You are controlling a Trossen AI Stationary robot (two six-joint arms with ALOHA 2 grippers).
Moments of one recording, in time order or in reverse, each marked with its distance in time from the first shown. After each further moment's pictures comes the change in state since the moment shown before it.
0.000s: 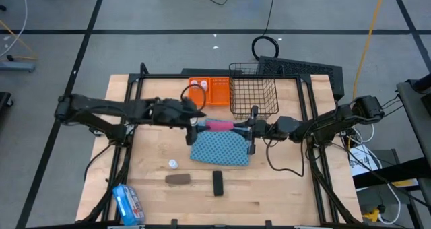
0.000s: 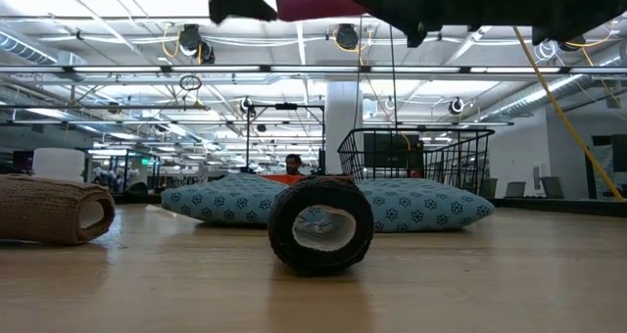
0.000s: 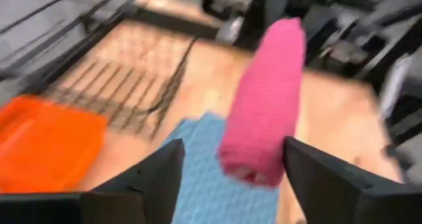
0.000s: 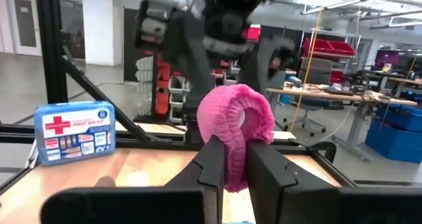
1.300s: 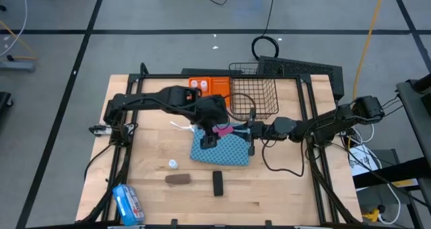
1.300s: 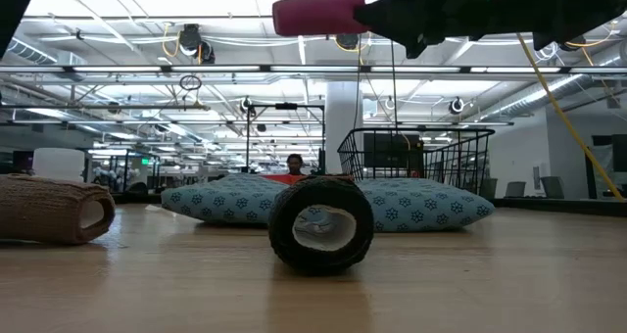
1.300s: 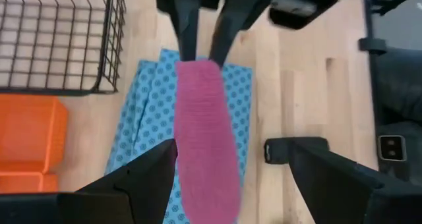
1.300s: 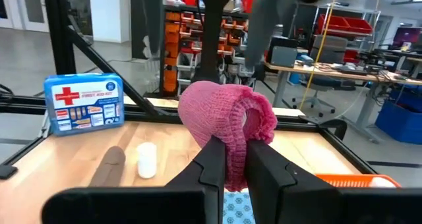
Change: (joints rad) left arm -0.006 0.608 1.010 -0.890 0.231 0.147; right arm -0.027 0.000 -0.002 -0.105 -0.024 0.025
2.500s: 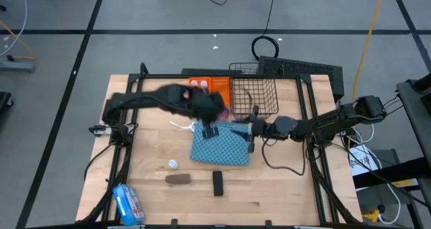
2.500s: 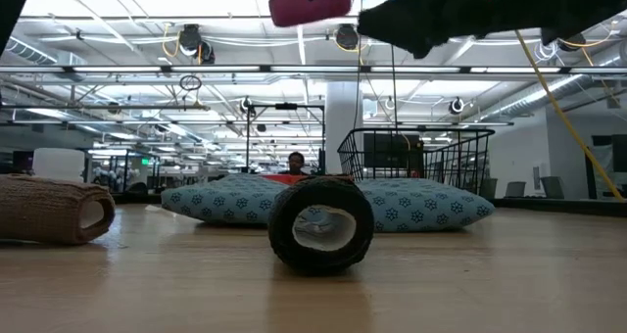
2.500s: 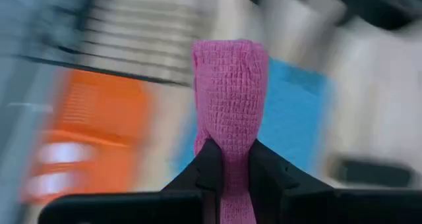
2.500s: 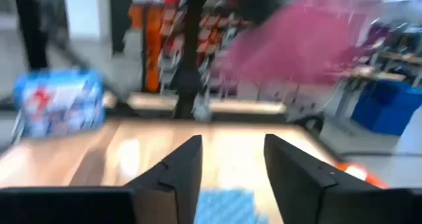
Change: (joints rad) left arm 0.021 -0.034 -0.004 -0.023 -0.304 -0.053; right arm 0.009 -0.031 0.001 -0.050 0.080 -0.001
